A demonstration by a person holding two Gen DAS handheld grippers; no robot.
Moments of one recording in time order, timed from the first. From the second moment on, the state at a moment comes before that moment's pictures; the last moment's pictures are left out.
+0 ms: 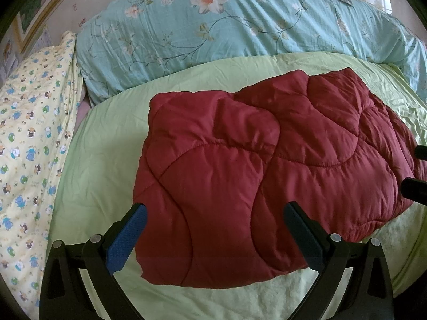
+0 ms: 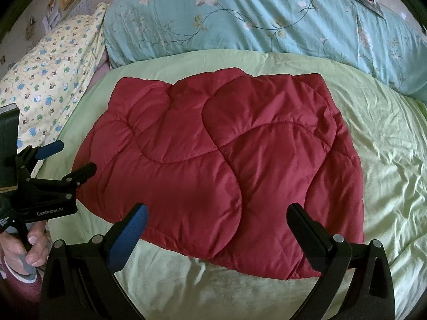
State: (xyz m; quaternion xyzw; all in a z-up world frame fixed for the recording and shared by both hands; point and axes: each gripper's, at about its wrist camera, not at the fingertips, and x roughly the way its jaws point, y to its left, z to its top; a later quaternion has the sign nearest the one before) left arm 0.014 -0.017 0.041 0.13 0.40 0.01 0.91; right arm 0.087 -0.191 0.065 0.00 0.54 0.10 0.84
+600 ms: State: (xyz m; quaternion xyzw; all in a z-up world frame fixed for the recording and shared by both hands) left arm 0.015 -0.016 0.043 0.13 0.40 0.00 0.91; right arm 0.087 -0.195 0.067 0.00 0.54 0.09 0.84
